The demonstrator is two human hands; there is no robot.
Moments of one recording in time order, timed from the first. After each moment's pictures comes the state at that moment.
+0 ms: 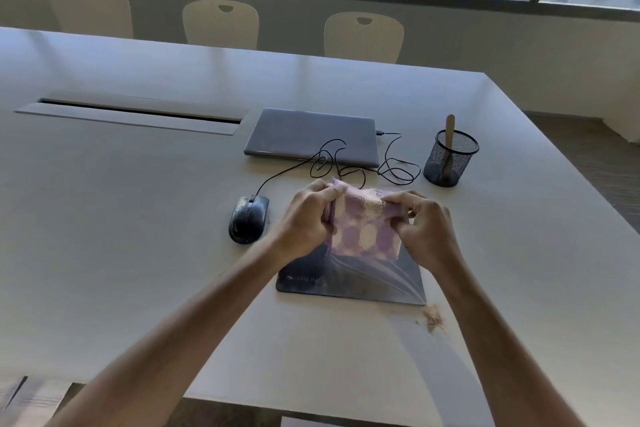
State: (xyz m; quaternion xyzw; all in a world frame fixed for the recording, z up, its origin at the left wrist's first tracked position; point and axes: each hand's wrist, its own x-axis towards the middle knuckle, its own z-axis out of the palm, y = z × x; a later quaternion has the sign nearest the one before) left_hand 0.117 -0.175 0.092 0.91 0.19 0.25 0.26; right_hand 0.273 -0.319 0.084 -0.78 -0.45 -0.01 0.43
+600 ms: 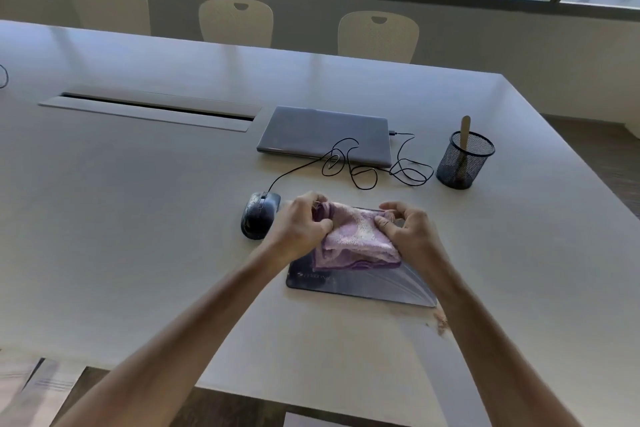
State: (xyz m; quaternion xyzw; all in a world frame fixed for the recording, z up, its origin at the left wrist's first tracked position) left_hand 0.093 -0.176 0.086 0.84 0.35 0.21 0.35; right_hand 0.261 -0.299 0.065 -0.81 -0.36 0.17 0.43
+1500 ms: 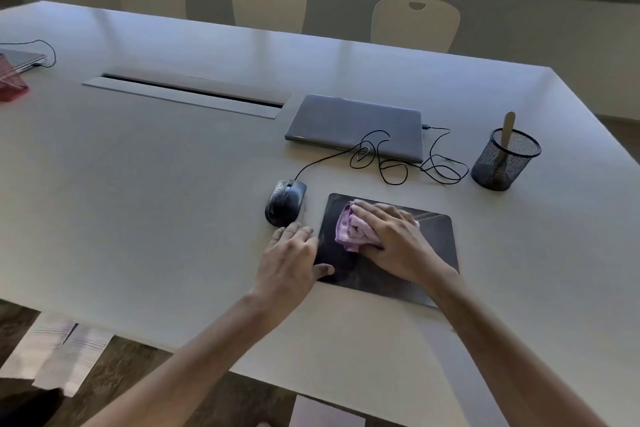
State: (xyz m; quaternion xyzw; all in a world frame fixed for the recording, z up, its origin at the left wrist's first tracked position) left_hand 0.035 -0.193 0.030 0.93 0.36 0.10 0.05; right_hand 0.246 -0.265 0.026 -0.73 -0.66 0.03 0.17
